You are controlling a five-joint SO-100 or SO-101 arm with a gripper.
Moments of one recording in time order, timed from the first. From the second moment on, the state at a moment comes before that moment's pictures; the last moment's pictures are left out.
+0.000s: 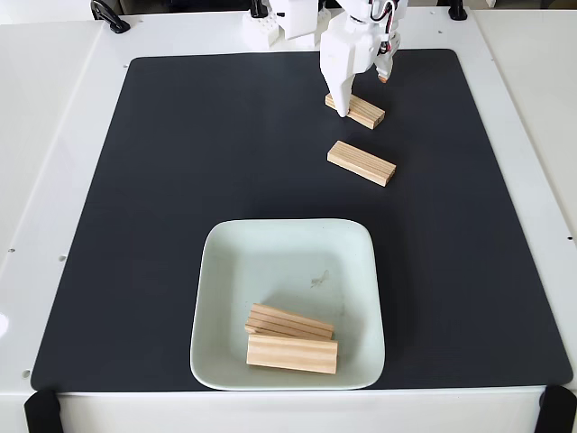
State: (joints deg) arm -33.6 101.0 124.8 66.1 -106.5
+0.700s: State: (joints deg) arm -34.0 101.0 125.9 65.9 -106.9
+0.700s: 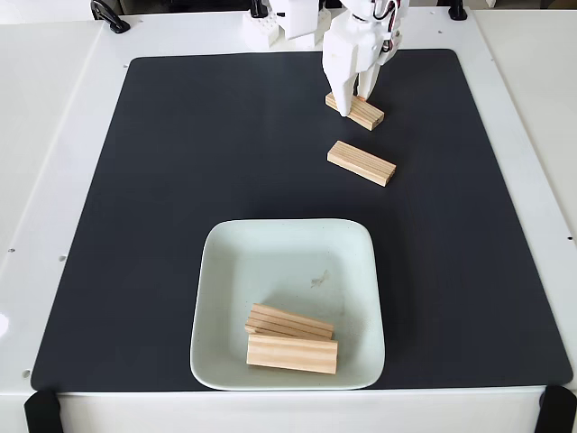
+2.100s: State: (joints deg) arm -25.6 69.9 43.4 67.0 -10.5
